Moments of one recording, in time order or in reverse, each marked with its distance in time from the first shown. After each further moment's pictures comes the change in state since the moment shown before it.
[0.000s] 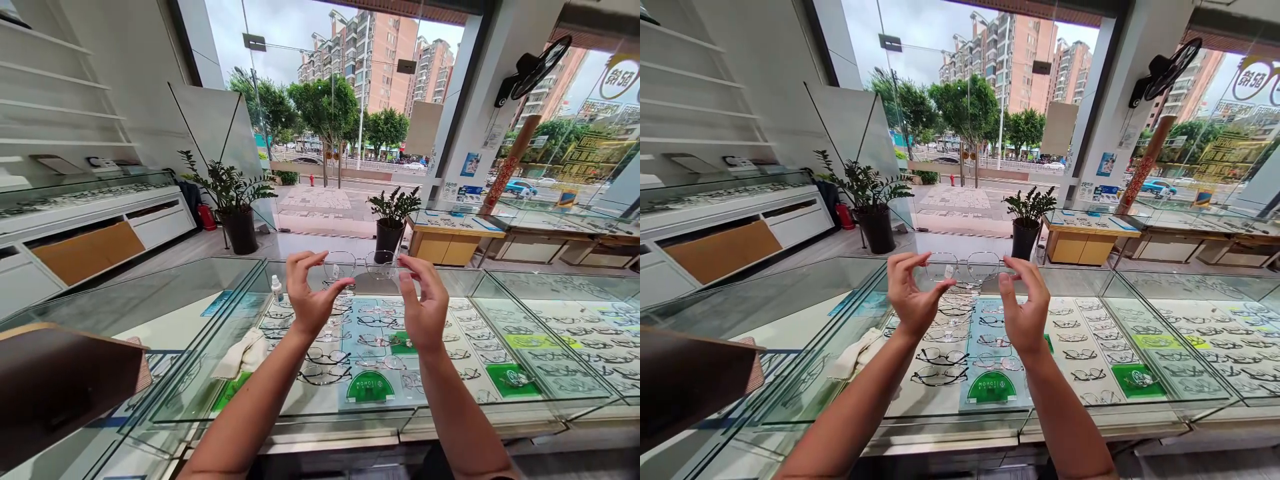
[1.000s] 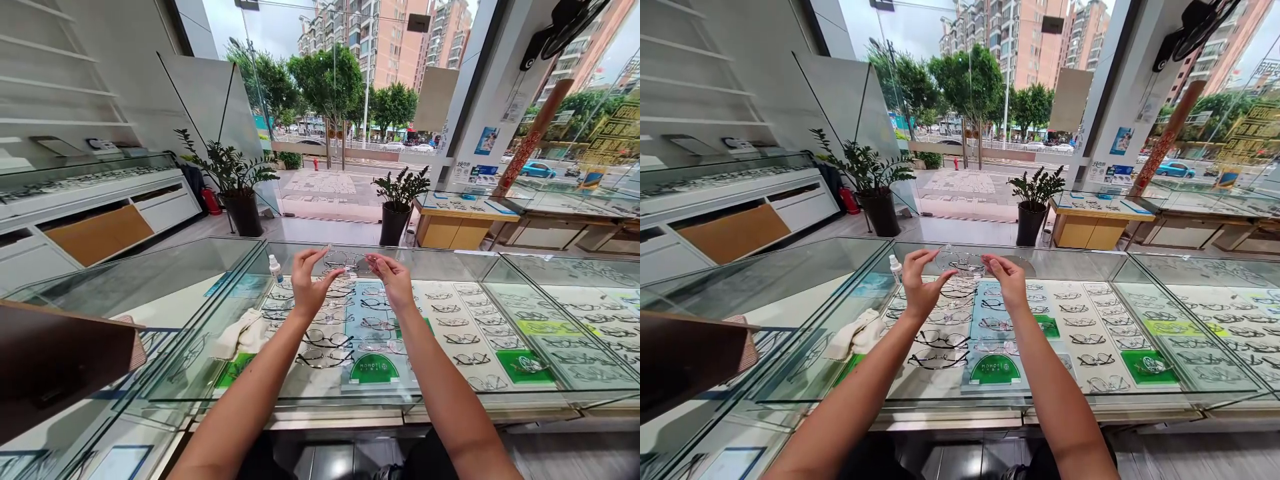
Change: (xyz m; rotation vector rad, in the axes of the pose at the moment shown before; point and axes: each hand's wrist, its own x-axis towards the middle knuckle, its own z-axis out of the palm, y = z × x) left_hand -0.087 -0.089 0.001 0.206 -0.192 -0.108; right_hand -0.044 0.159 0.073 0.717 -0.233 0.624
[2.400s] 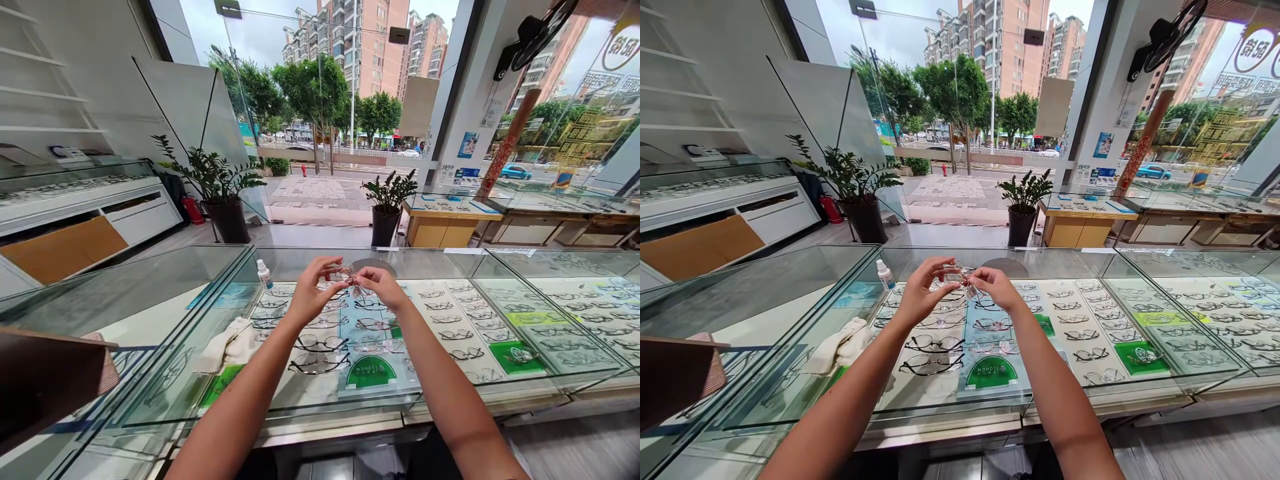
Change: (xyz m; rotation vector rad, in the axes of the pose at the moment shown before) left_hand 0.000 0.019 -0.005 -0.529 -0.500 -0.163; right_hand 0.001 0.007 -0.017 -0.290 -0.410 0.077
